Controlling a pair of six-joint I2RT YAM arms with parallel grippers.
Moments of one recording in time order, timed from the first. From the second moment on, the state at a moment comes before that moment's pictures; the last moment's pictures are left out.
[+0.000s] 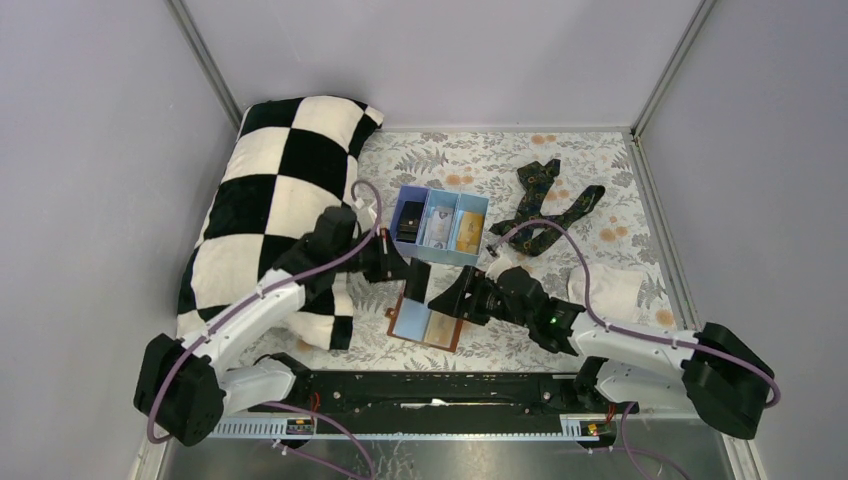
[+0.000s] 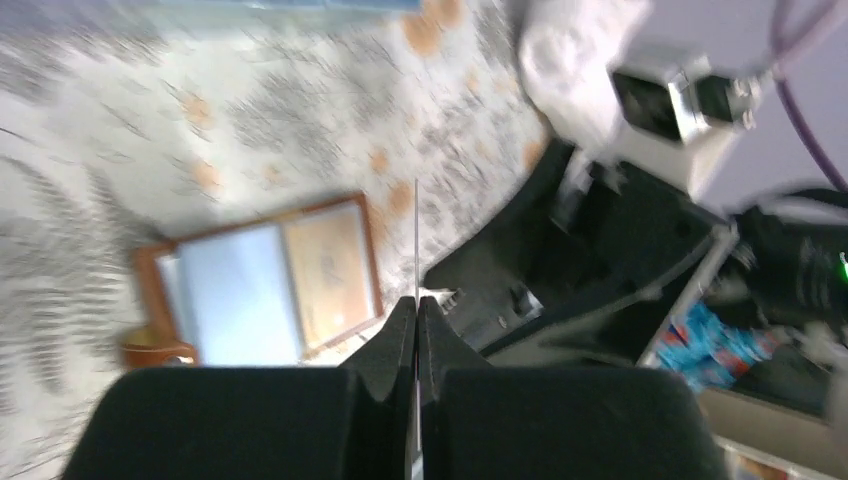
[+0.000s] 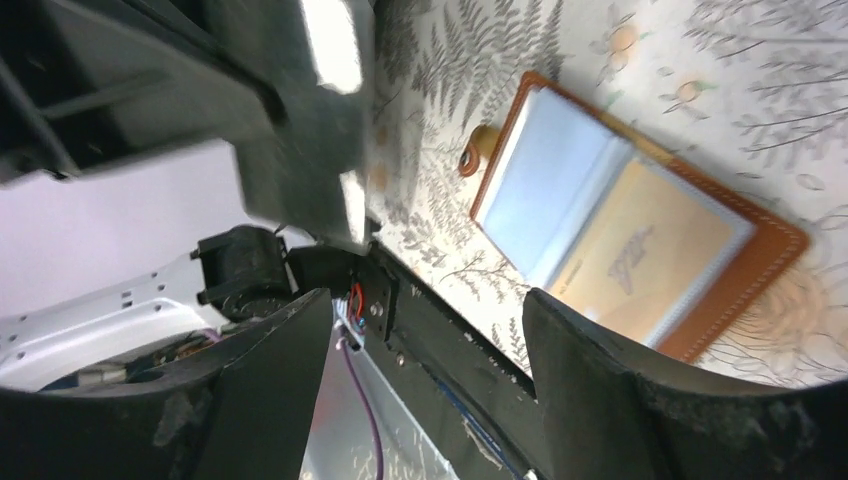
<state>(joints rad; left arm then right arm) -0.52 1.11 0.70 -0.21 0.60 -0.74 0.94 1.11 0.39 0.32 -0.13 1.13</state>
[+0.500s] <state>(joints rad) -0.51 1.60 1.55 -0.71 -0.13 -0.39 0.94 0.93 0.53 -0.19 0.14 1.04</state>
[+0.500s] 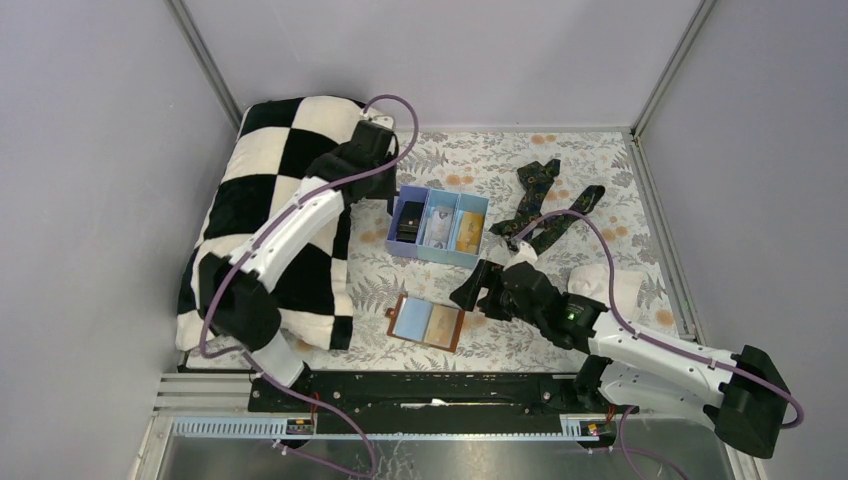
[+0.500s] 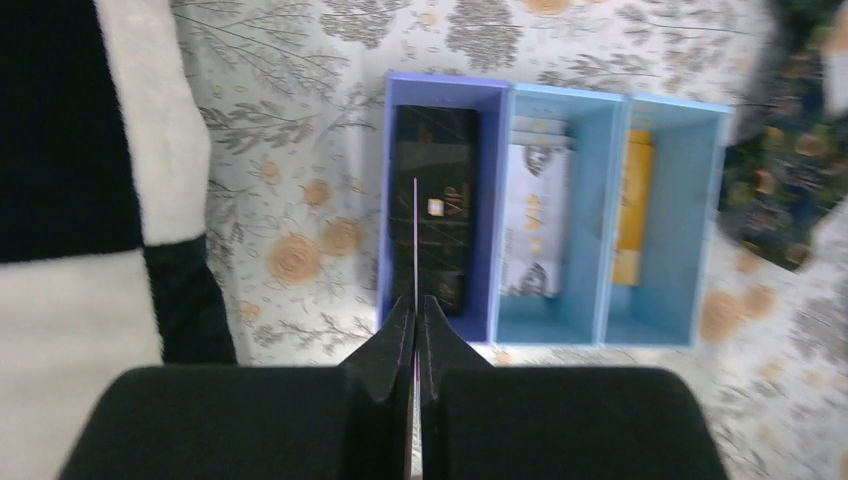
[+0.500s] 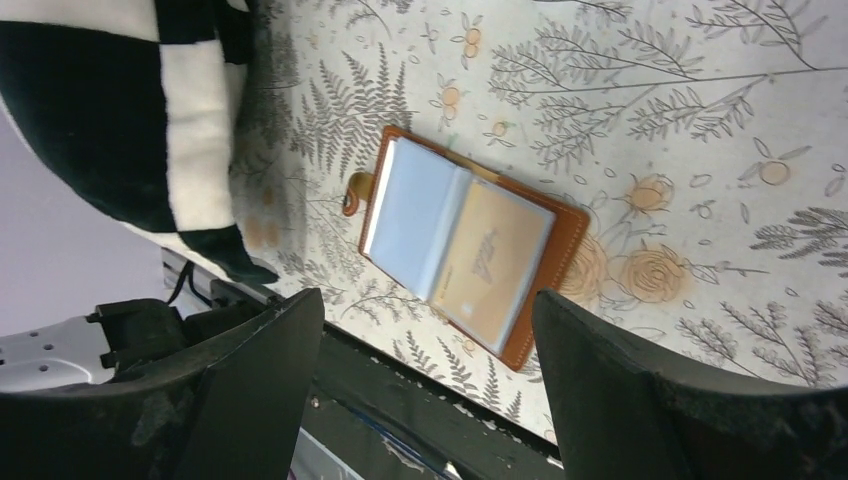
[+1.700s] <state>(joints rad) -0.60 2.05 1.72 -0.72 -0.36 -0.31 0.94 0.83 0.46 -0.28 0.18 1.10</state>
